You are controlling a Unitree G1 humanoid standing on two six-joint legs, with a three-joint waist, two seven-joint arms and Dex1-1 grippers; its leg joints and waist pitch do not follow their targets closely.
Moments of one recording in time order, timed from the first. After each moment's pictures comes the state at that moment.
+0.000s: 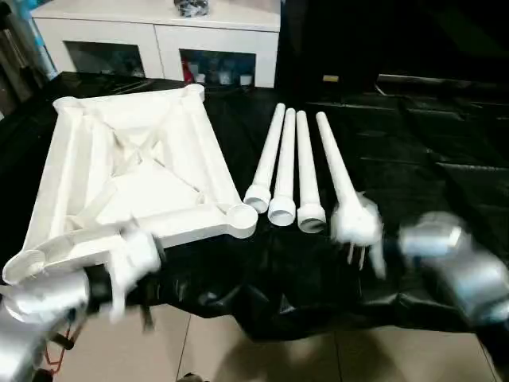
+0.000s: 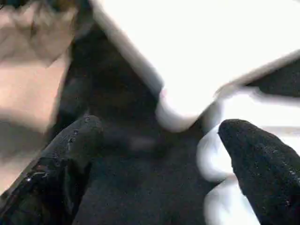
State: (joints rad) left arm 0.03 0.68 0.05 -0.48 -0.40 0.47 -0.90; right arm -0.47 -0.56 0.22 -0.02 0.28 0.39 1.04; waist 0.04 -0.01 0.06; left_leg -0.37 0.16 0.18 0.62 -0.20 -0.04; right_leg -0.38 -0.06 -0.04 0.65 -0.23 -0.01
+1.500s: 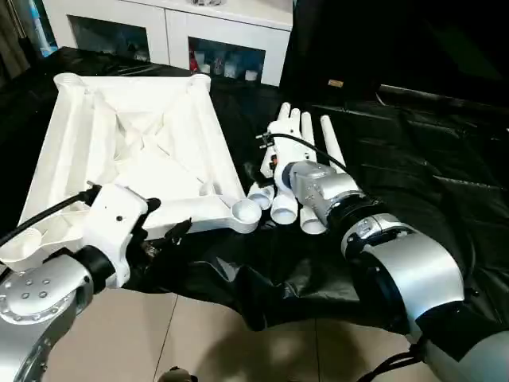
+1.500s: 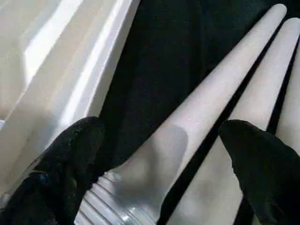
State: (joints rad) left arm 0.04 0.56 0.12 -0.75 -0.30 0.88 -0.43; right arm -1.17 0.02 0.02 1.34 0.06 0.23 0.18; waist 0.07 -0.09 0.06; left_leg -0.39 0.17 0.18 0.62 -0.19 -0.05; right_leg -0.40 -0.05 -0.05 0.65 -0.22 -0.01
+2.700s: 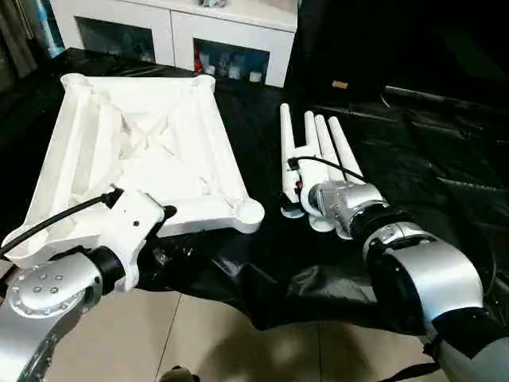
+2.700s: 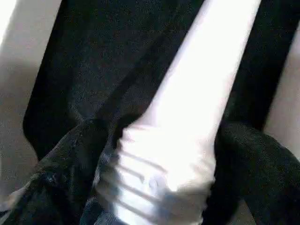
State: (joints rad) left arm 0.03 0.65 0.05 -0.70 -0.31 0.85 -0.52; right arm -1.10 -0.07 -0.06 1.37 0.04 0.44 0.30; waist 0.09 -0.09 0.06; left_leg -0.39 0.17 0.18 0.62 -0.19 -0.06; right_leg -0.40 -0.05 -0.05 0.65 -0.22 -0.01
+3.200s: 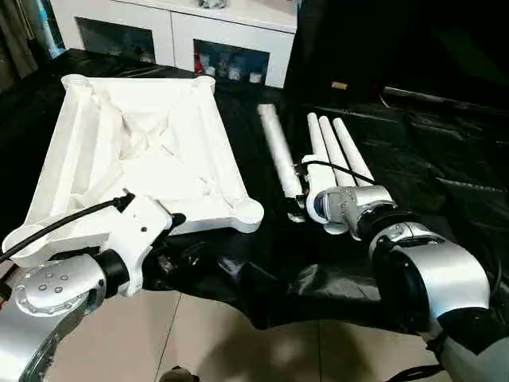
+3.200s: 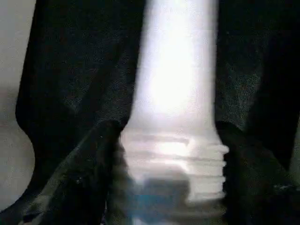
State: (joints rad) left arm 0.01 0.66 0.02 -0.70 -0.32 0.83 -0.56; right arm -1.09 -0.09 -0.15 1.37 0.07 0.52 0.29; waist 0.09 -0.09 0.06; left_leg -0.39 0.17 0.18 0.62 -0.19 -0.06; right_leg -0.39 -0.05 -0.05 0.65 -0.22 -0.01
